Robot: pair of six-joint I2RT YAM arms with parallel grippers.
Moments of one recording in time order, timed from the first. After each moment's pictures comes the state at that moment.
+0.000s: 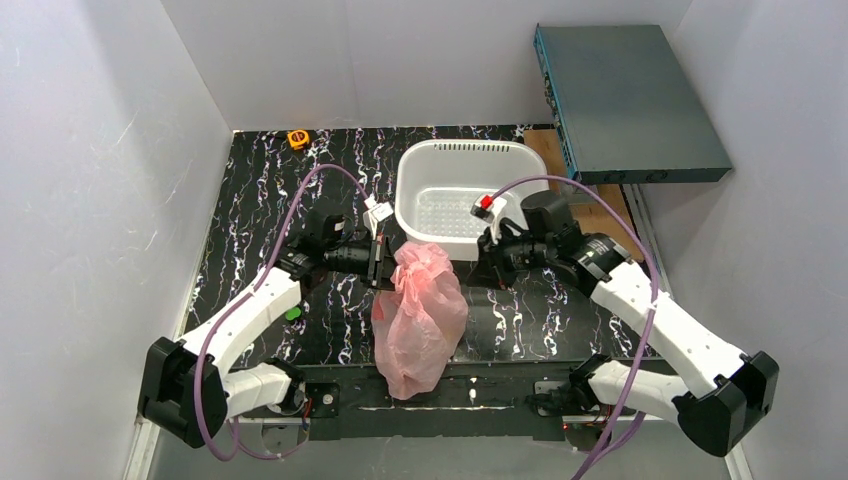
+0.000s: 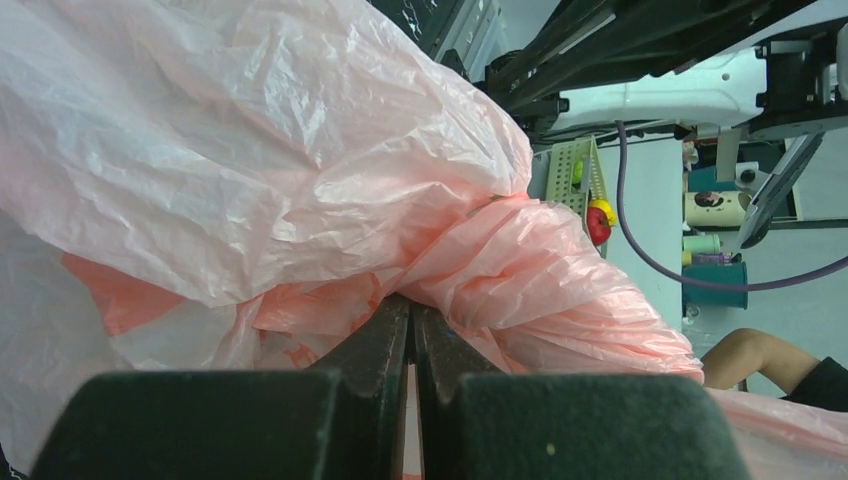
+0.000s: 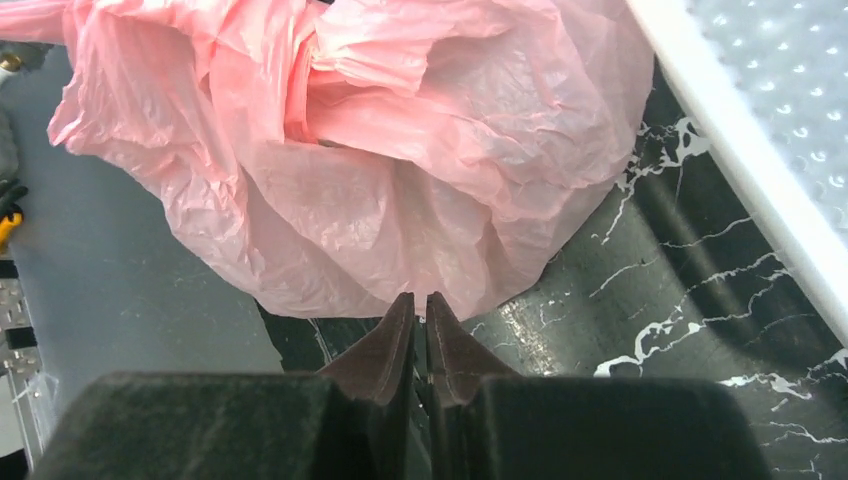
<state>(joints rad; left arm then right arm) -0.46 1.15 0.78 -0.27 0.97 -0.53 0.65 1.06 1.02 -0.65 -0.62 0.04</state>
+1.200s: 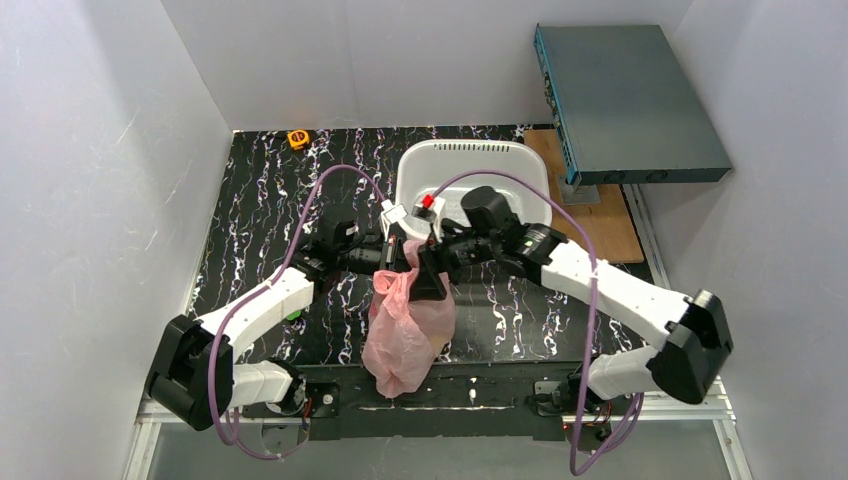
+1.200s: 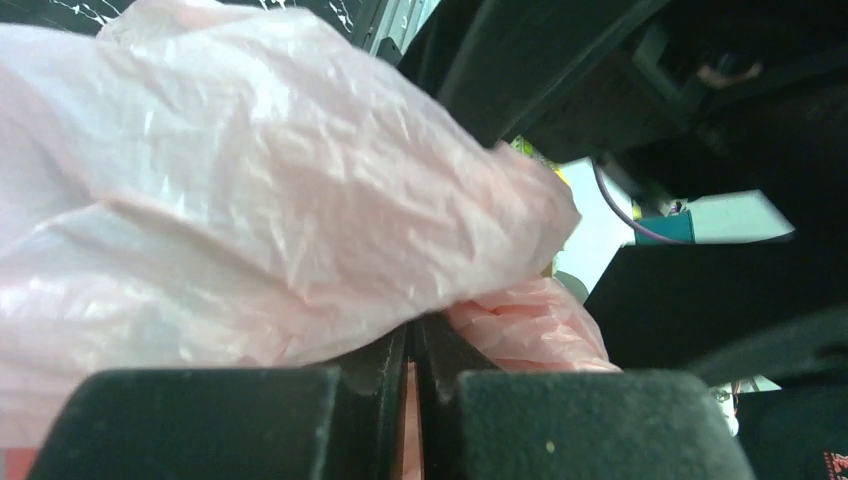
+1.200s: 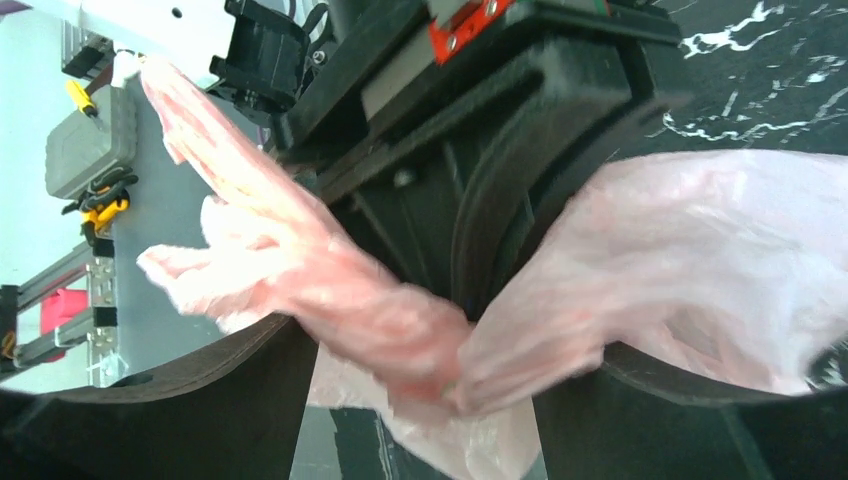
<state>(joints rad) -0.52 1.23 0.71 0.03 1.08 -0.66 0.89 1.38 1.13 -0.32 -0.67 0.21</state>
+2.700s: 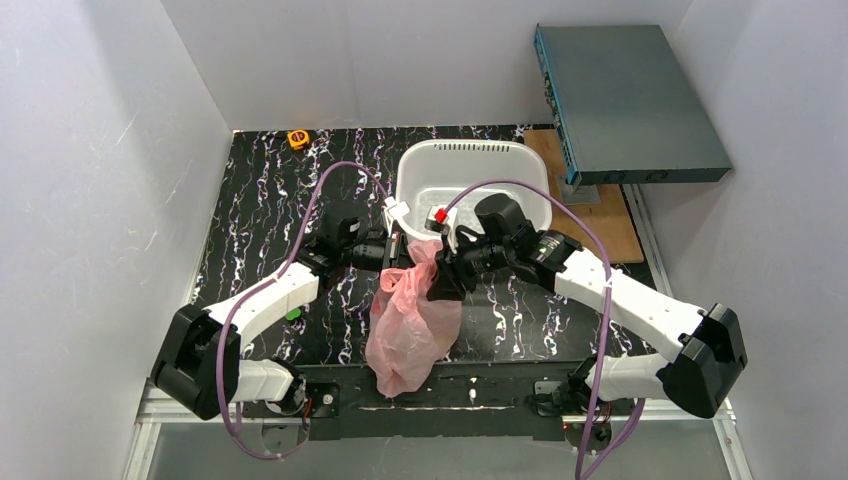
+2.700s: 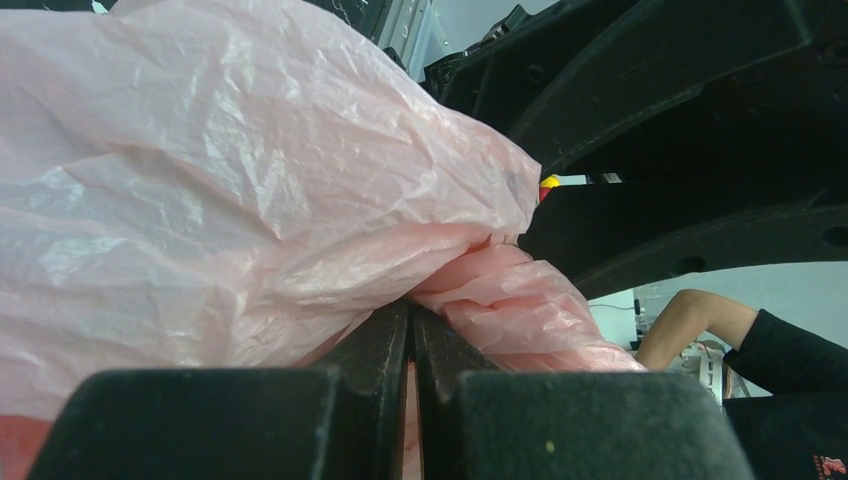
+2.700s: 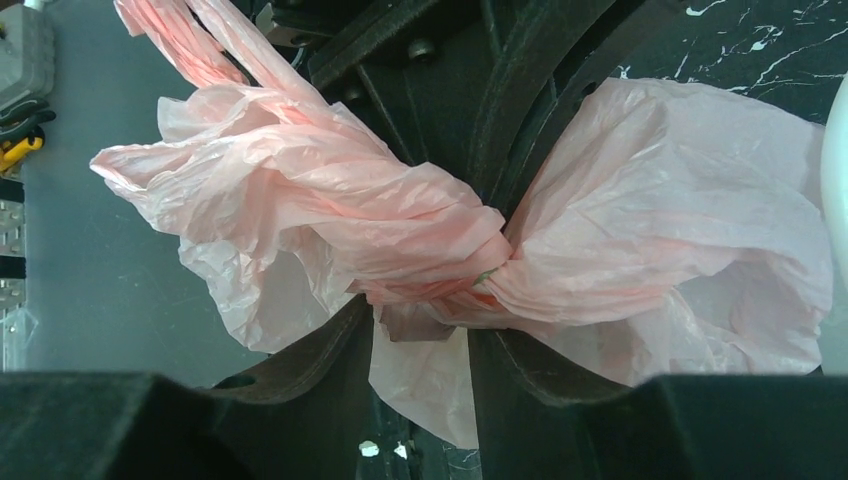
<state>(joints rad) -0.53 1.29 0.73 0.08 1.08 -0.69 0.84 1.26 1.03 -0.41 -0.67 0.00</state>
